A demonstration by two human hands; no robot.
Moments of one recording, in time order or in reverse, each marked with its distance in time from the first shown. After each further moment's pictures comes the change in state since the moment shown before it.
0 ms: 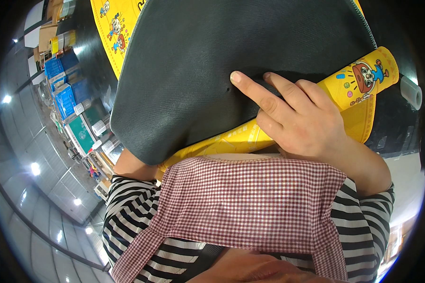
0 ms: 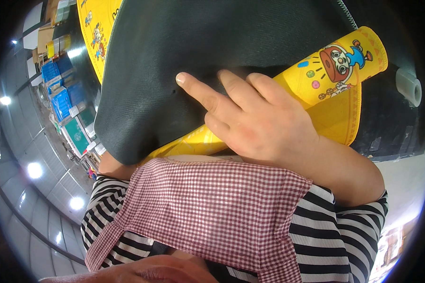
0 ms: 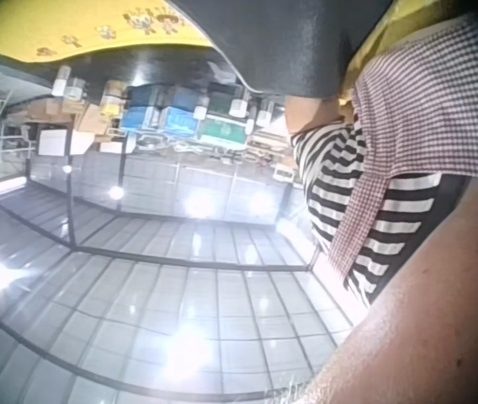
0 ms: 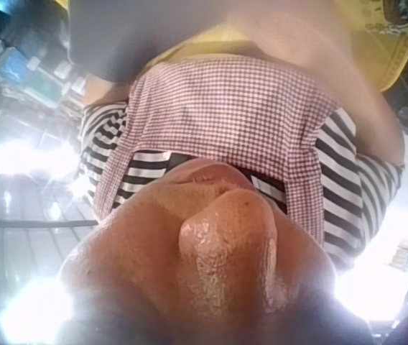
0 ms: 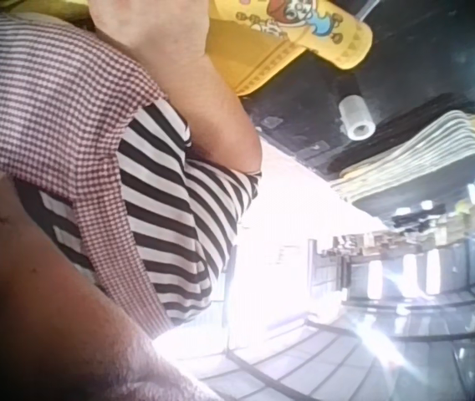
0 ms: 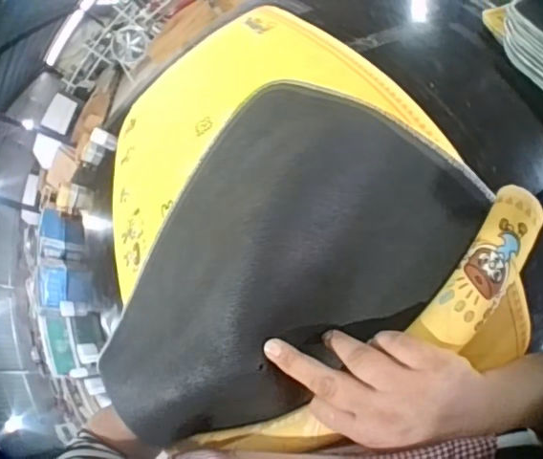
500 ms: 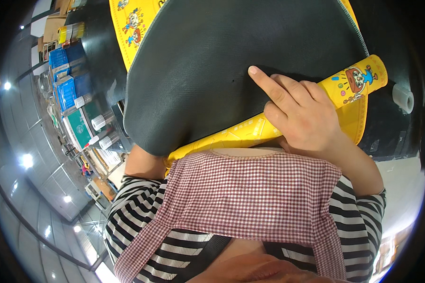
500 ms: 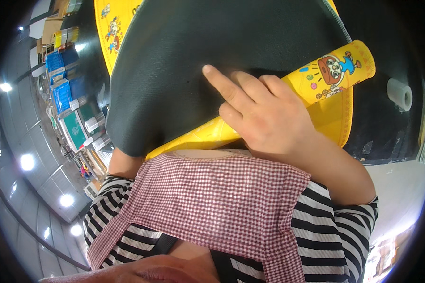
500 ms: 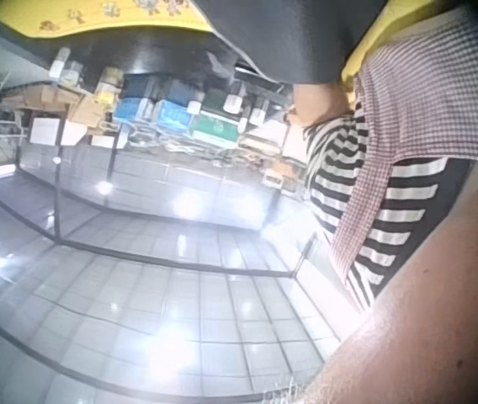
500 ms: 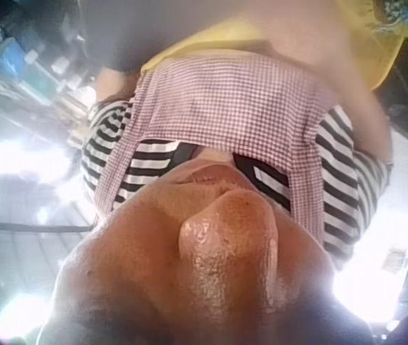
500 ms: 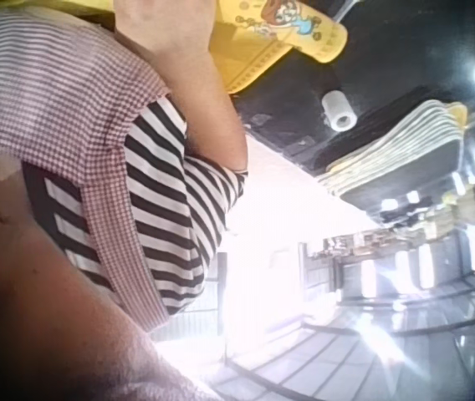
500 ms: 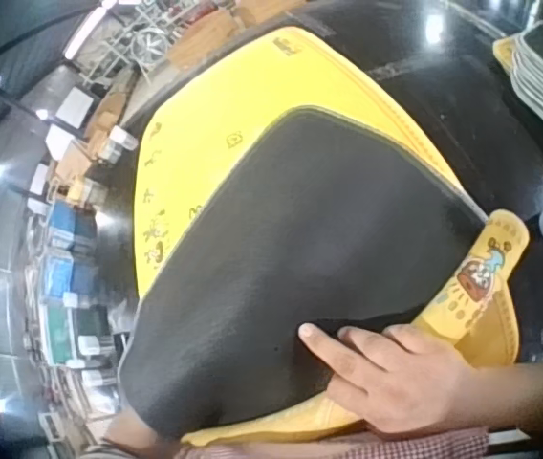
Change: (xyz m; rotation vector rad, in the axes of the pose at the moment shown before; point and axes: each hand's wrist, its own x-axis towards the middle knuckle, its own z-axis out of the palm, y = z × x) left_hand 0.064 0.001 -0.017 -0.292 0.035 0.214; right_hand -0.001 -0.001 -0.018 0.023 -0.145 -0.025
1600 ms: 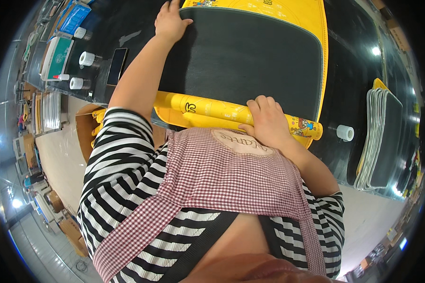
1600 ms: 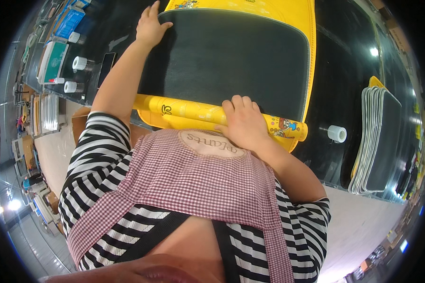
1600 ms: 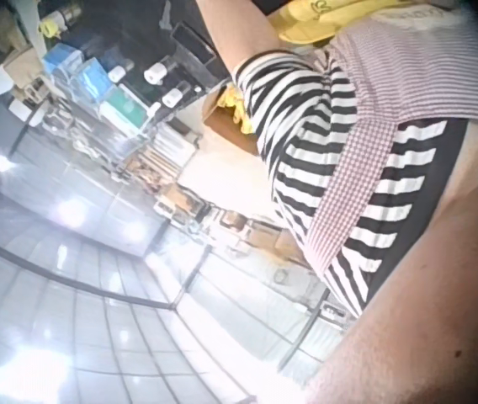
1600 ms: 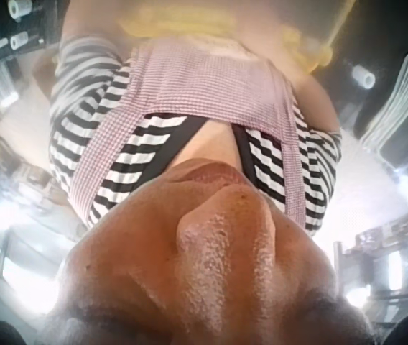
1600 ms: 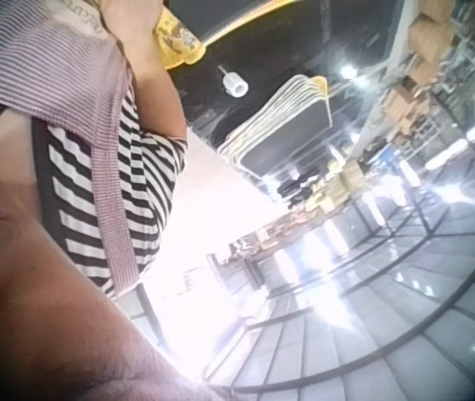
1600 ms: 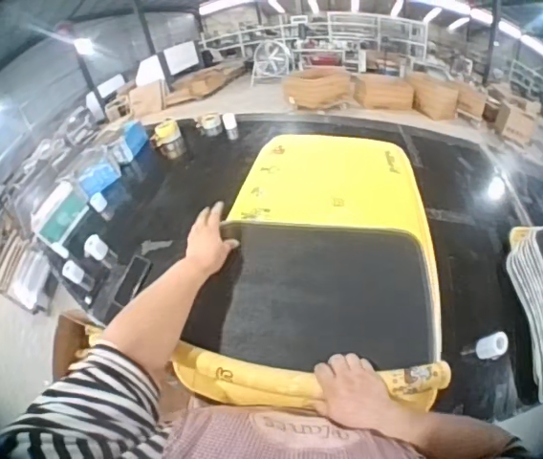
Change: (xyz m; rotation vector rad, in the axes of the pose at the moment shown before) left_hand 0.127 0.059 -0.134 1.435 0.550 0.990; right_hand 0.049 -0.073 0.035 0.012 -0.557 0.079
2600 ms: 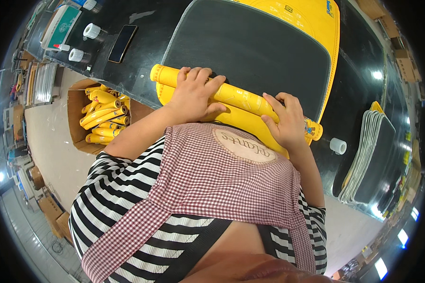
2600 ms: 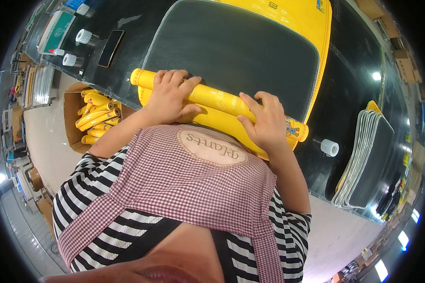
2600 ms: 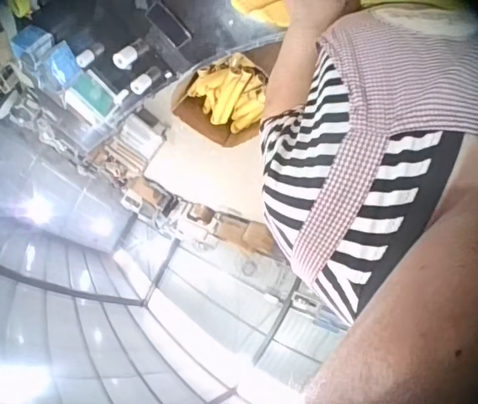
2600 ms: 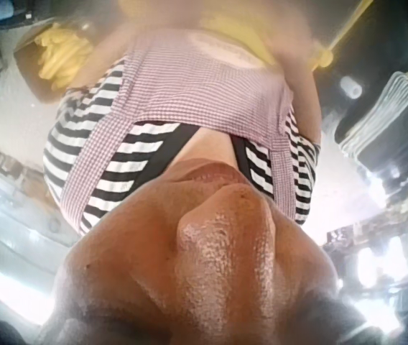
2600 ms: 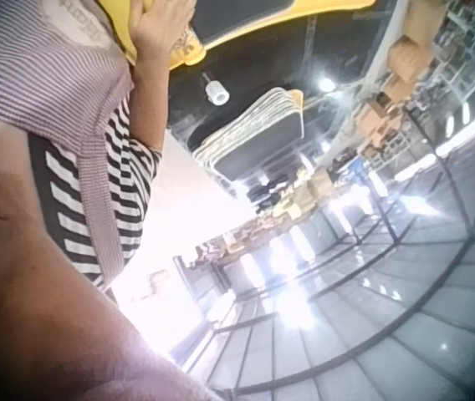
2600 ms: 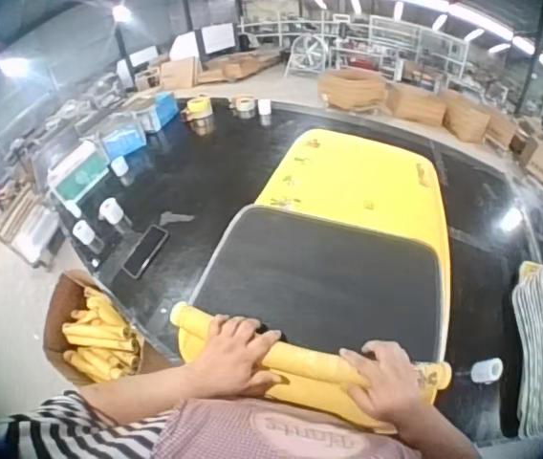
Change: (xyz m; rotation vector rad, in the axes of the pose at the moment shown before) left_hand -0.184 0.118 -0.167 -0.153 -0.499 0.302; right_hand -0.035 0.034 -0.017 0.061 0.290 -0.083
